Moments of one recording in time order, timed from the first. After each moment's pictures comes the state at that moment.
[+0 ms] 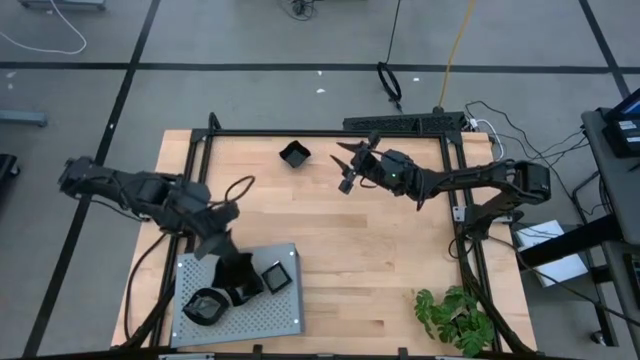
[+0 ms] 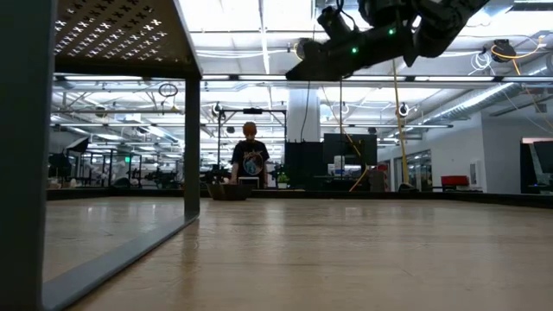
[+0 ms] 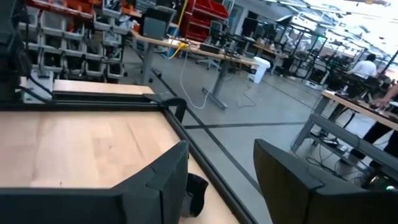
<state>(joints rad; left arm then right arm) -0.24 0.83 0.86 -0.53 0.44 -0.91 -0.22 1.49 0.80 0.65 0.36 -0.27</state>
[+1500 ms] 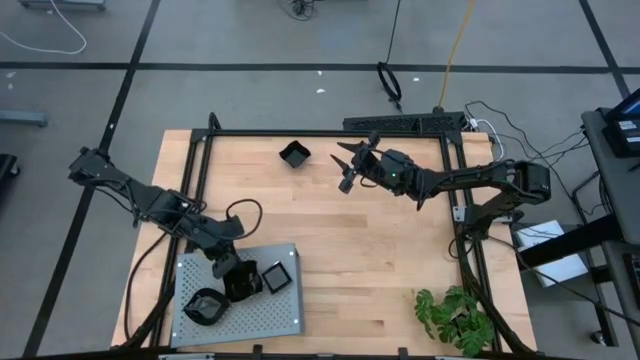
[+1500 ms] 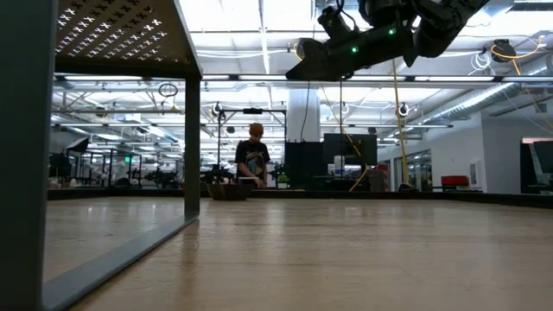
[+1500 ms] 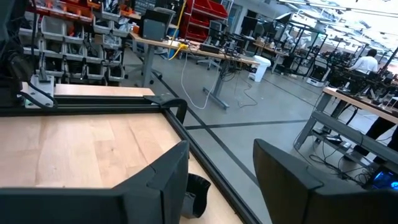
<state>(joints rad) -0.47 0.96 0.86 -0.68 0.12 -1.12 -0.22 1.49 0.80 0.65 0.36 -0.24</state>
